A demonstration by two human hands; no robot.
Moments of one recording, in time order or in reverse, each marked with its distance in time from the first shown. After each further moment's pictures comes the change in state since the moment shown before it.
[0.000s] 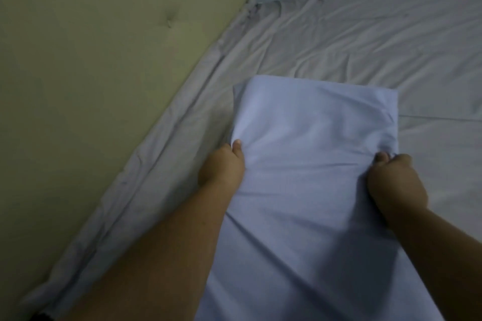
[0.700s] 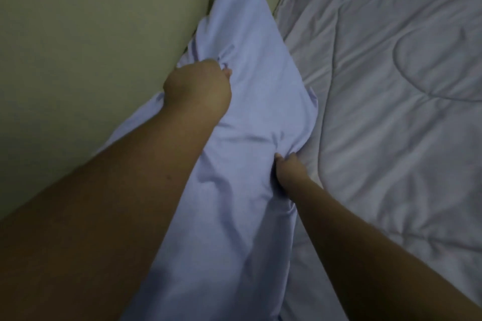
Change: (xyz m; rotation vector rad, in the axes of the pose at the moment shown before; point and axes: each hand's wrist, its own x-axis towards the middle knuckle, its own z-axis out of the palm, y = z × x) left_hand 0.215 -0.140 -0.173 0.422 0.238 0.270; right_hand -0.115 -0.236 0.354 0.258 -0.602 -0.016
